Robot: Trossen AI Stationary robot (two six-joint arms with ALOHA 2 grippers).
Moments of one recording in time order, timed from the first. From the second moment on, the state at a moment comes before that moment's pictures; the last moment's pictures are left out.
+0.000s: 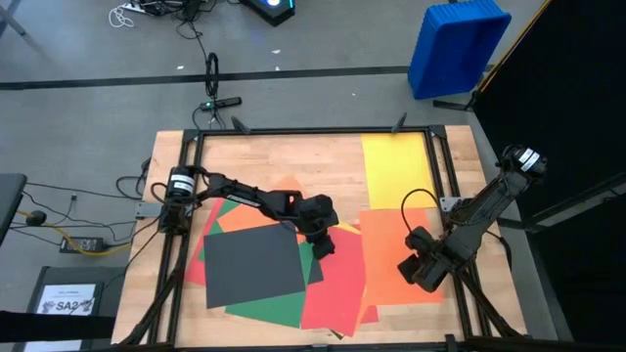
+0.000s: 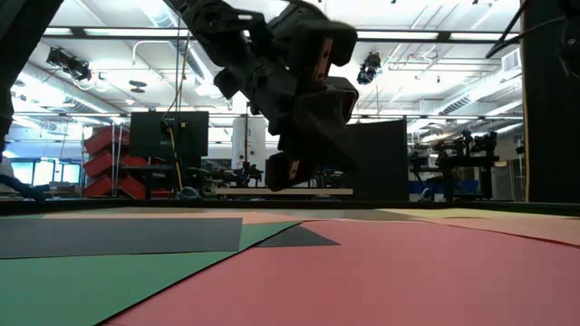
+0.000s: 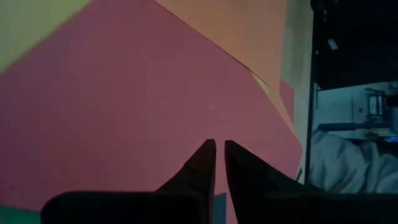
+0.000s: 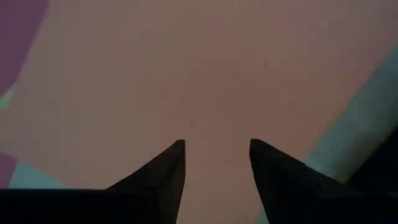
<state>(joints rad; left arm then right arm) -0.04 1.97 1.25 -0.04 0.46 -0.66 0.82 1.33 0.82 -1.03 0.17 1.81</state>
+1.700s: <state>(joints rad) -0.29 2.06 1.28 -0.27 0.11 -0.52 0.66 1.52 0.81 -0.93 0.13 1.46</state>
